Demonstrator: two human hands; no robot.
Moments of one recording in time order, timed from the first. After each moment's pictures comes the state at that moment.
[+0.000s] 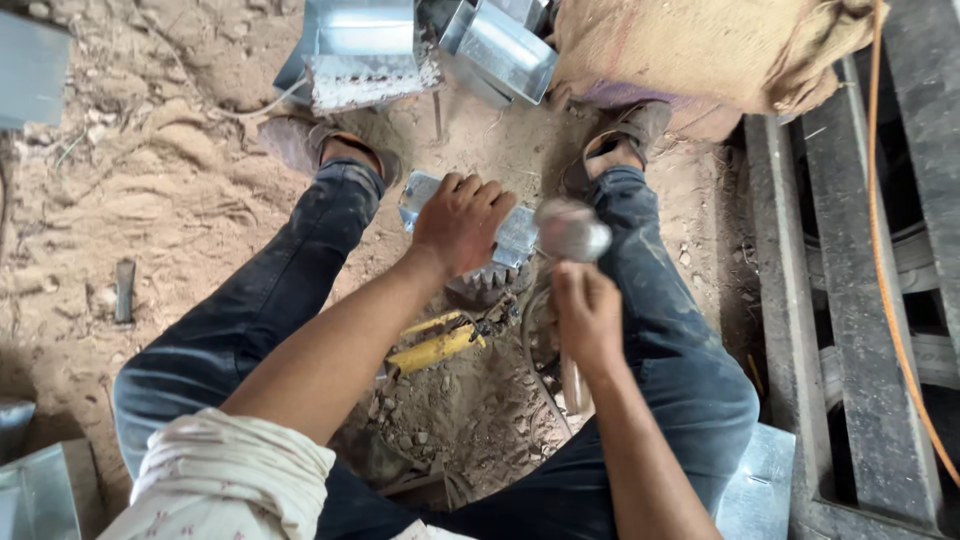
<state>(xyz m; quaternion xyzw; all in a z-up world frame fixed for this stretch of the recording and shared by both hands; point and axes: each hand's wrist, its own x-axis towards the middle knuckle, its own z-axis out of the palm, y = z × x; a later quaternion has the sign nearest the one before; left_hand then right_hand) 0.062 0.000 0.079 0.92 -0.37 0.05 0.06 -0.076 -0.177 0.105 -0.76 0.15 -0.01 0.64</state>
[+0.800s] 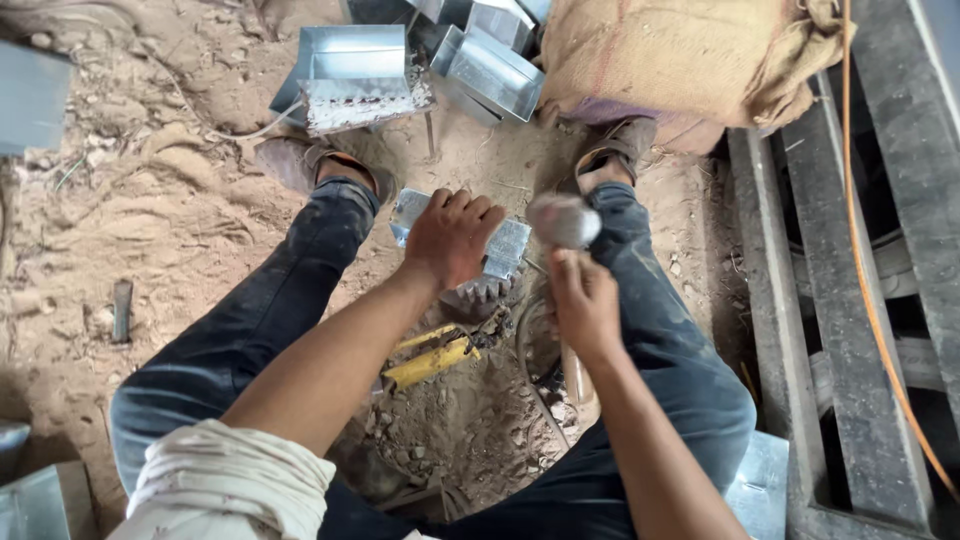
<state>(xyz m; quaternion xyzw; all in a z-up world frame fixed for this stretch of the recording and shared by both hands) 0.065 0.003 0.077 0.92 -0.38 0.10 0.08 -0.052 -0.181 0.126 -0.79 0.14 -0.02 0.60</state>
